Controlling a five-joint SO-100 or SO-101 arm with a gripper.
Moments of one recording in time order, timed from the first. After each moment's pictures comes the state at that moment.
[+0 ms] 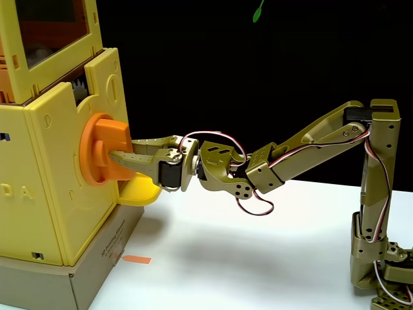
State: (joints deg) arm 6.2 92.4 128.6 -48.2 -85.8
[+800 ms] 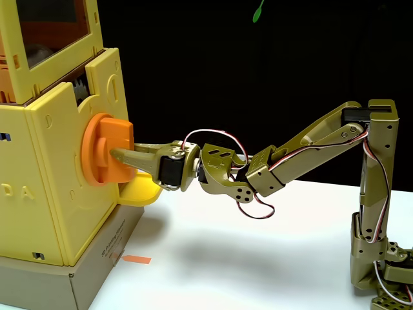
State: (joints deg) arm 5.4 92.3 130.0 -51.8 -68.0
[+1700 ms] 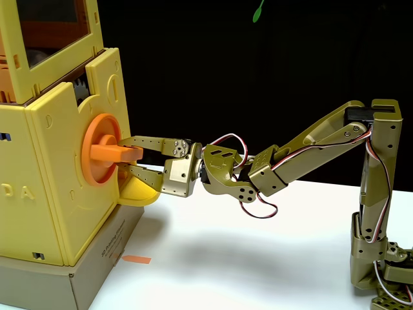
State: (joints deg) arm 6.2 94.1 131.4 -50.7 40.7
